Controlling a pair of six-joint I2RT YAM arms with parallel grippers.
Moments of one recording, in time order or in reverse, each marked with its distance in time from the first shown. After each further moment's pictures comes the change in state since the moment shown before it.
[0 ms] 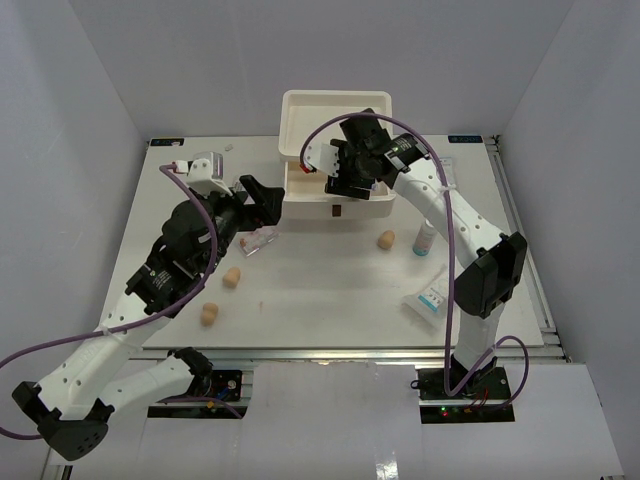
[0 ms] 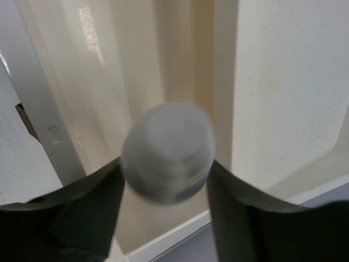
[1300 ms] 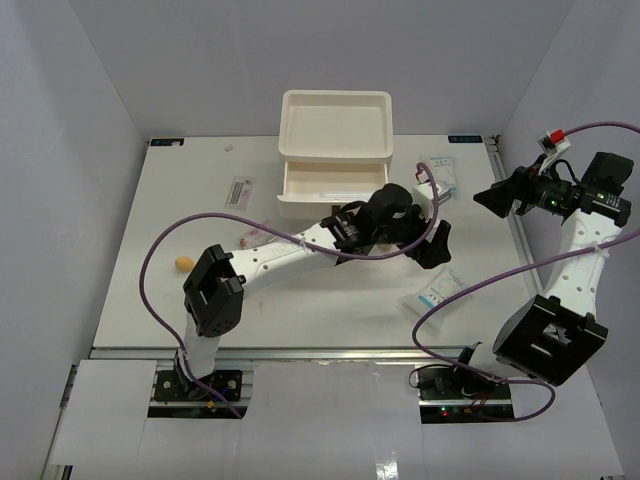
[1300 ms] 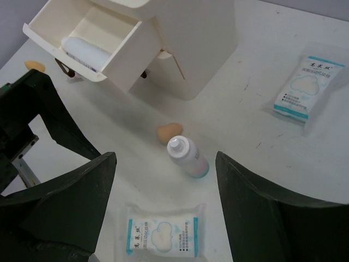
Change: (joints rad) left arm -0.341 1.040 0.629 0.113 0.607 0.189; right arm -1.144 -0.496 -0.603 0.148 -1.198 0.462
